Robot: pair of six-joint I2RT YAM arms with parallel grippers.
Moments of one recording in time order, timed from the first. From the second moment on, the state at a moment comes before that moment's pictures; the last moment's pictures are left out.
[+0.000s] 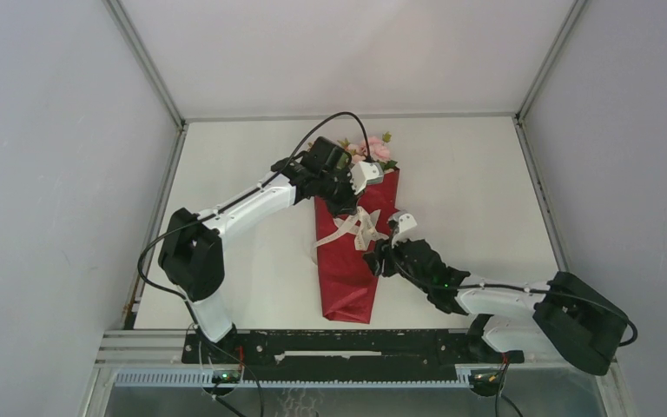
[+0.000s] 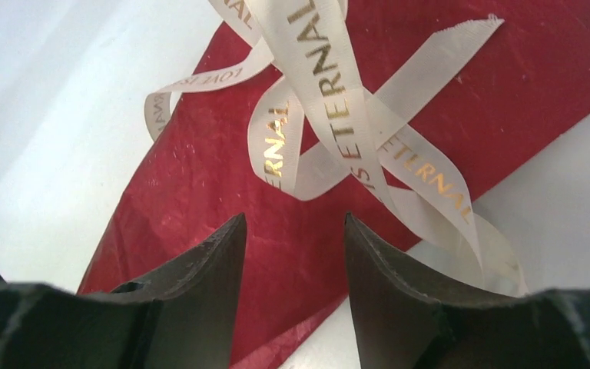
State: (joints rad) left arm -0.68 1.76 1.46 -0.61 0.44 0.44; right arm 0.88 1.16 0.27 0.49 0.16 0.40
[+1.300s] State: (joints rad) left arm -0.58 1.75 1.38 -0.73 0.40 0.79; right arm 0.74 1.35 0.40 0.47 -0.06 0.43
